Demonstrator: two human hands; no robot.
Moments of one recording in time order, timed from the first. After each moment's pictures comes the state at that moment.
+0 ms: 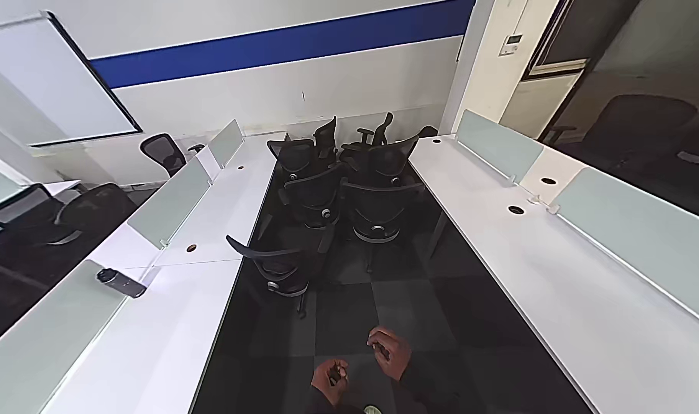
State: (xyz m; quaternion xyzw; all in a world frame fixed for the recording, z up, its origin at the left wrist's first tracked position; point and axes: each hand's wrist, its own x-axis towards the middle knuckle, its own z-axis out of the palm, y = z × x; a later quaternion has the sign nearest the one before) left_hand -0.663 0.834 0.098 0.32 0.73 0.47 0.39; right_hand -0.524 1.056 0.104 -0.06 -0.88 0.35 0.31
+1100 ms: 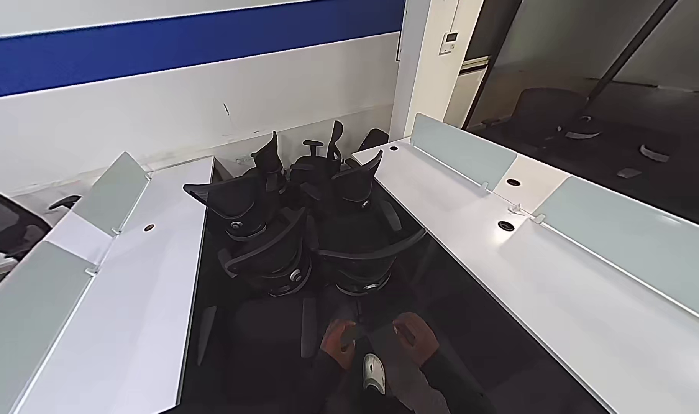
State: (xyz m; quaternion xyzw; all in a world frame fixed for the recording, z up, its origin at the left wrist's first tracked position) left_hand -1.040 1.291 0.138 0.56 0.67 0.38 0.32; right_hand -0.788 1.417 0.120 -0.37 -0.84 0.25 0.31
